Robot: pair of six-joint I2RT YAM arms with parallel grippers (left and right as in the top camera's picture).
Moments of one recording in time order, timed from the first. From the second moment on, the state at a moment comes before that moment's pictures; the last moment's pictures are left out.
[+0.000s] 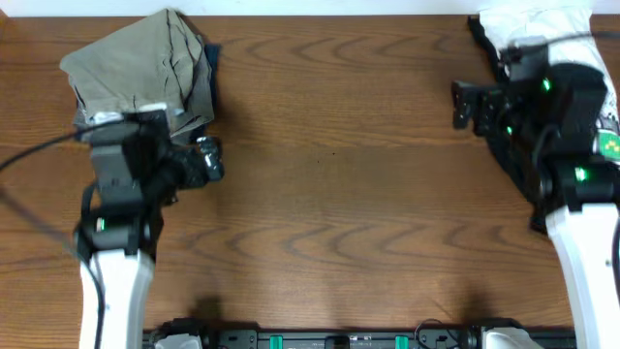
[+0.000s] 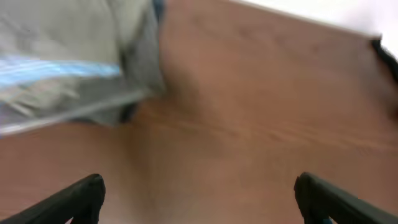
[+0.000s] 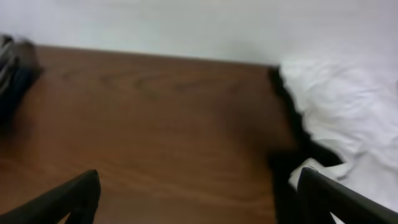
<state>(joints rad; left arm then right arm) 0.09 1.10 0.96 -0.63 0.29 -0.16 0.03 1.28 1.26 -0.56 -0.15 -0.01</state>
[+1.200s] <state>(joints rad) -0.12 1.78 1.25 -0.71 0.38 -0.16 -0.30 1.90 1.31 -0.36 0.01 -0.02</state>
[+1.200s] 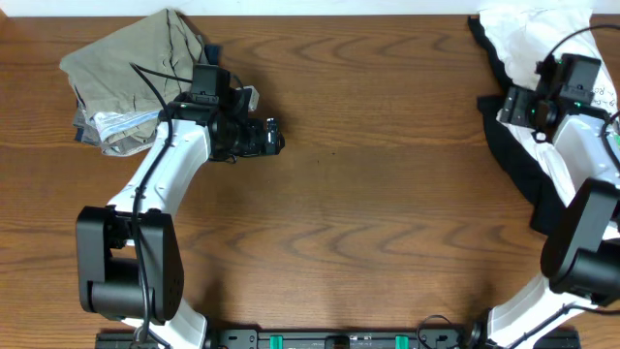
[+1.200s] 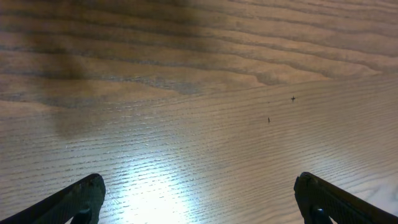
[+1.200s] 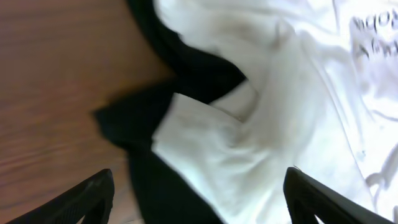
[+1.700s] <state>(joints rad) -0.12 1.78 1.25 -0.71 0.38 -0.16 -0.36 2.04 1.31 -0.25 0.00 -0.01</state>
